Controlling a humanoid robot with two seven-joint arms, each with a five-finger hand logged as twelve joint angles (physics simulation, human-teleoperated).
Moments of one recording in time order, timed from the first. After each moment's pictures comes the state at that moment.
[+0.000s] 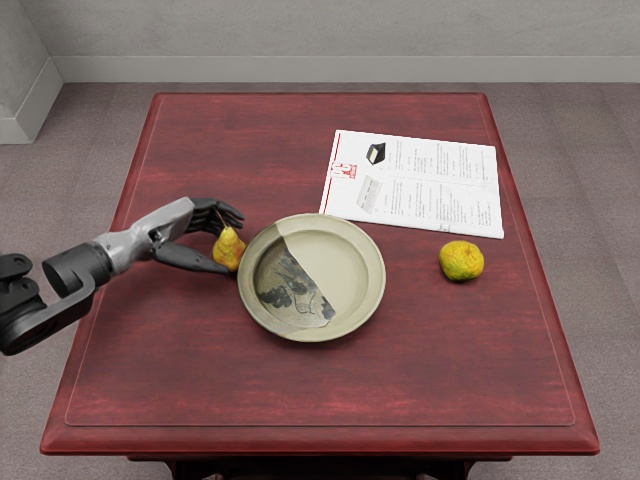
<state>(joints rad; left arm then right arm) -0.86 0.59 0.00 -1.05 0.60 -0.04 -0.54 0.12 0.00 -0.07 0.27 -0.11 0.02 0.06</state>
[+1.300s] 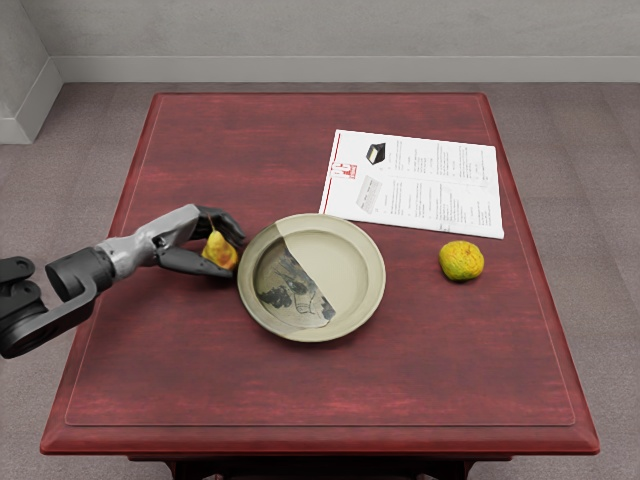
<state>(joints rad) -0.87 0.60 0.02 -1.07 0.61 -0.05 -0.55 0.12 0.00 -0.07 0.27 -0.11 0.02 0.06</state>
